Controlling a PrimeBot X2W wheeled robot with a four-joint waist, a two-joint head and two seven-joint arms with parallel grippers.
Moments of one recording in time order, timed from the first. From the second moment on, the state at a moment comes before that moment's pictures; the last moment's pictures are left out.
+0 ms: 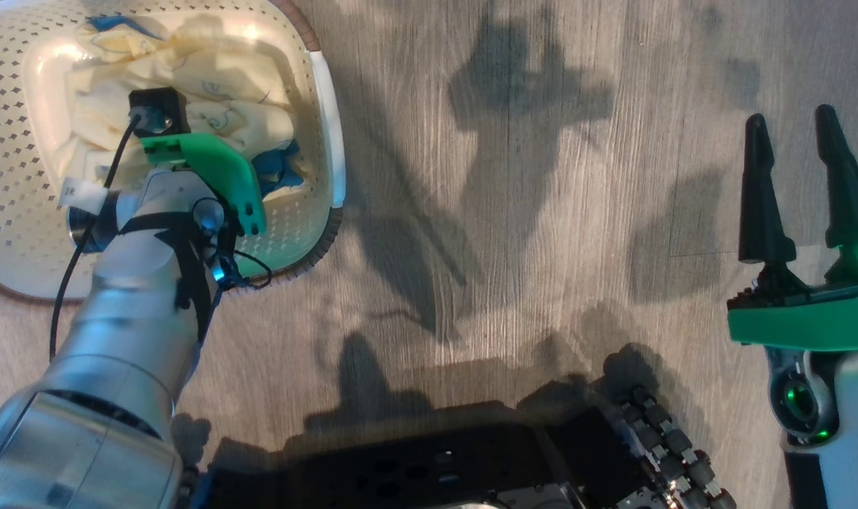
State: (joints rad) left arm -1.07 0.14 -0.49 1.29 -0.62 -0.03 0.04; right arm -0.32 -0.04 0.08 -0.04 0.26 0.13 -0.26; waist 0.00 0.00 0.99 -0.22
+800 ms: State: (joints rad) left arm -1.07 0.10 -0.49 1.29 -0.66 -0.02 -0.16; right arm -0.32 -0.04 0.04 -0.04 0.26 0.13 -0.26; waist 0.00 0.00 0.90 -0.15
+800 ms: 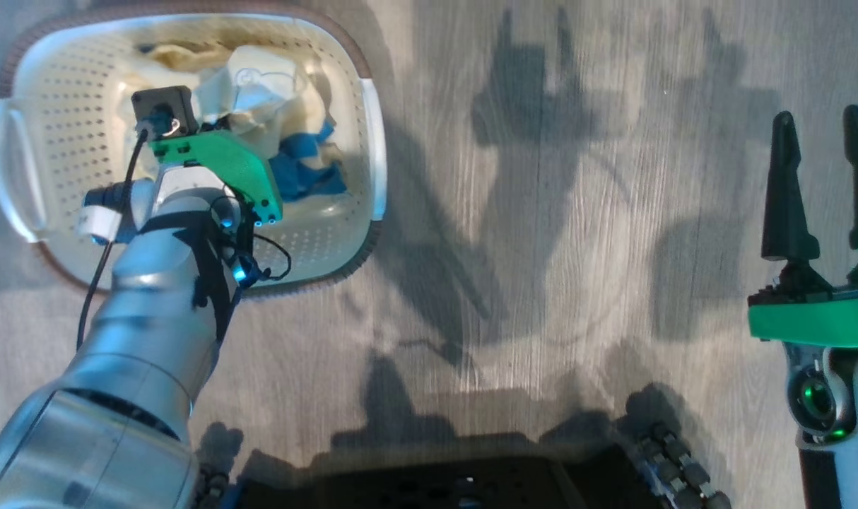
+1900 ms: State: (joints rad) left arm -0.65 0.15 -0.38 0.72 -0.44 0.11 -0.25; right arm -0.12 -0.05 -0.05 0.02 0.22 0.13 -0.26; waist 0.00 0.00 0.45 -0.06
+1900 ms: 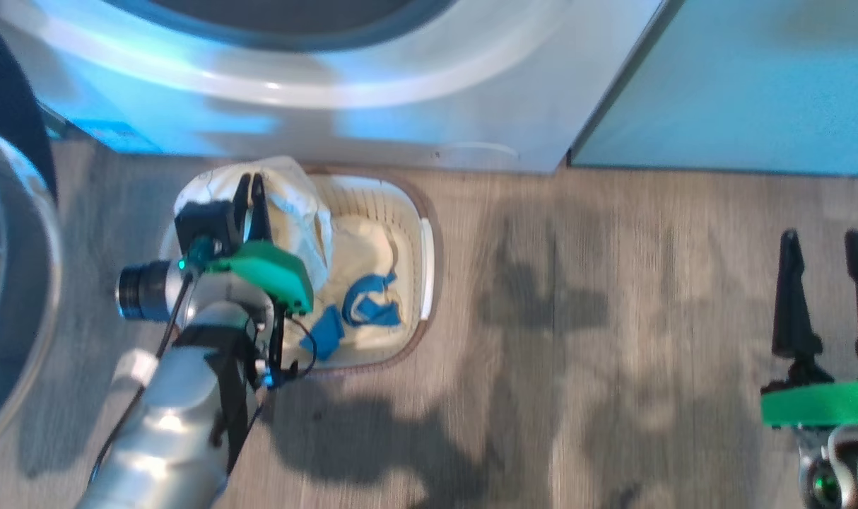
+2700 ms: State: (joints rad) left arm -0.26 0.20 -0.36 0.36 -0.39 0.17 -0.23; right arm 0.07 -0.04 -0.03 -0.02 0.17 0.13 -0.22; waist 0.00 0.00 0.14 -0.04
